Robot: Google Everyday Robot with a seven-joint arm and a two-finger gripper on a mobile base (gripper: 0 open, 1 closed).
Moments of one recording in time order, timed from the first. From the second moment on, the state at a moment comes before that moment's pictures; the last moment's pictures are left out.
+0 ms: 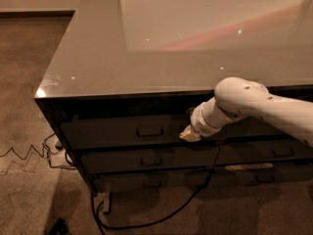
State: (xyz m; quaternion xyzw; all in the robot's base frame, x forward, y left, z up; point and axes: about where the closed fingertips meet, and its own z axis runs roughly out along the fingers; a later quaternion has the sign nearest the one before) arm 0.570 -0.108 0.650 -0.59 0.77 0.09 0.23
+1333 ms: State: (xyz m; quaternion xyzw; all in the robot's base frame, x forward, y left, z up) arm 0.569 -0.108 0.674 -0.59 0.77 0.10 0.23
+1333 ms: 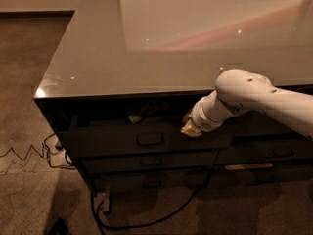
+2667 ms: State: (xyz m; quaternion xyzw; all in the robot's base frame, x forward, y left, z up) arm 0.575 -0.070 0.664 -0.64 0.73 0.10 0.21
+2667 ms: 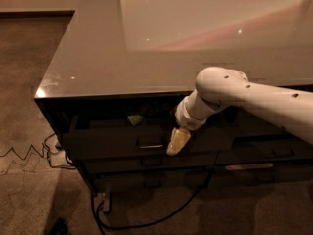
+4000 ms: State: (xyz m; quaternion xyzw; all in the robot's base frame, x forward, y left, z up) arm 0.522 -0.106 0.634 -0.66 0.73 0.08 0.16
